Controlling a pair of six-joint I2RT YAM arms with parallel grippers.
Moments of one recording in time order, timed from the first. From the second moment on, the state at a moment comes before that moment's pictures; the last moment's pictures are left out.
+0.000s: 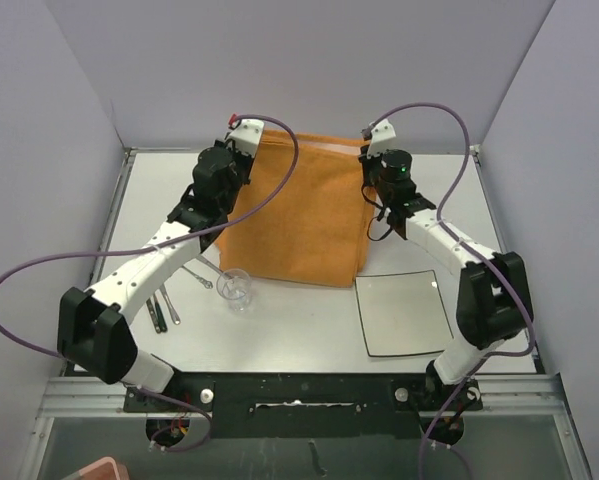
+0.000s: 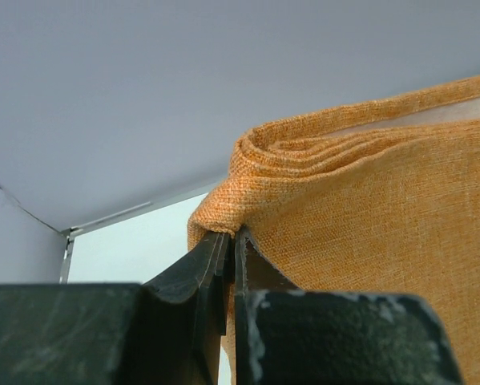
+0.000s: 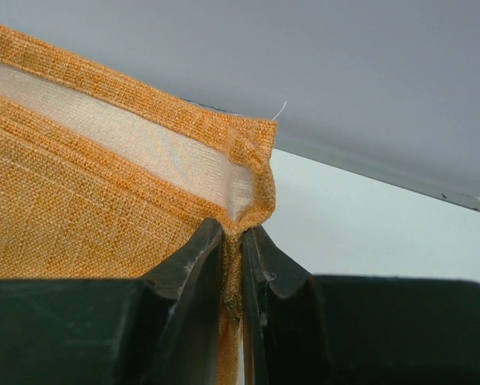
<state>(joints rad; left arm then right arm) -0.52 1.44 1.26 0.13 -0.36 0.25 0.33 1.61 1.19 0.25 0.15 -0.16</state>
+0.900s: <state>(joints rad) -0.42 1.74 1.37 0.36 -0.32 0.13 0.28 2.19 1.65 0.37 0.18 -0.06</state>
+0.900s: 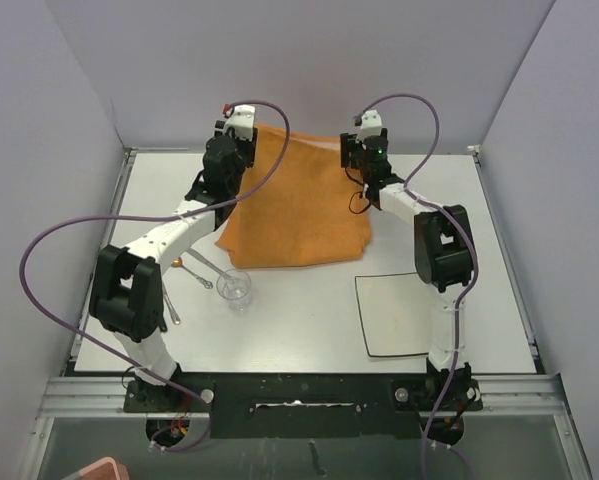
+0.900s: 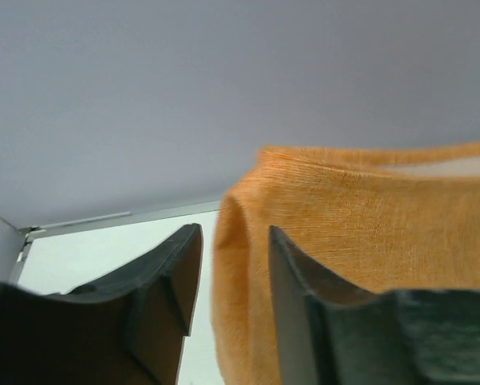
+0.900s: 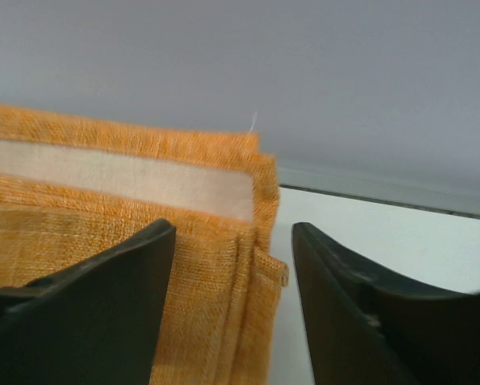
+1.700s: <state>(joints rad) -0.74 1.21 1.21 0.05 -0.48 0.16 0.46 1.24 1.09 0.12 0.07 0.00</state>
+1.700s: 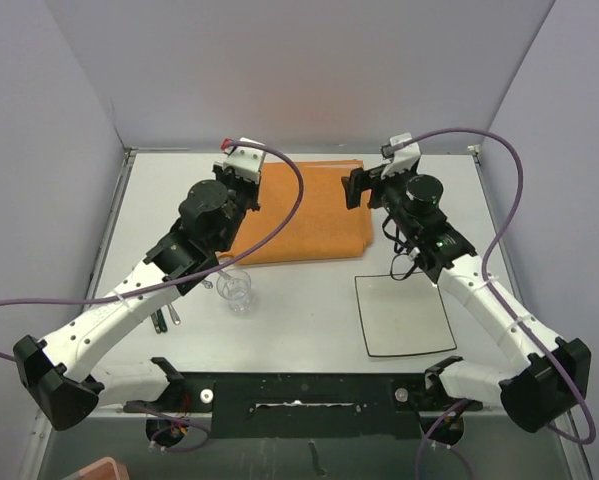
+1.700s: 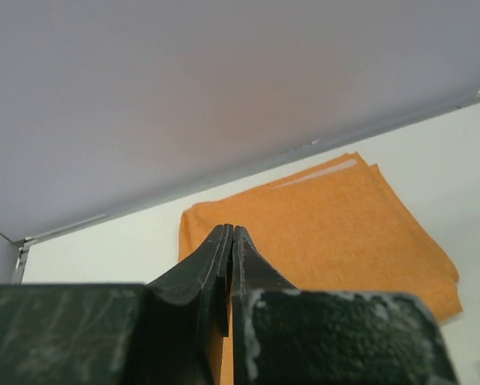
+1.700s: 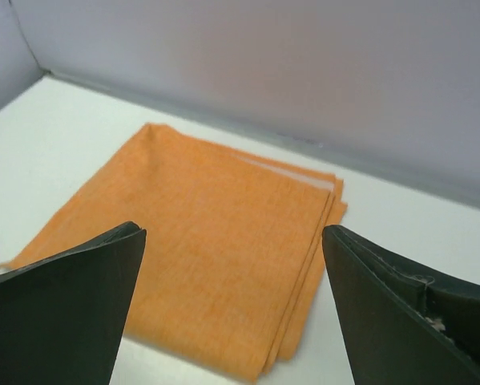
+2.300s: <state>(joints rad) -0.73 1.39 1.26 -0.40 -0.49 -0.11 0.46 1.45 1.20 -0.42 0.16 0.18</state>
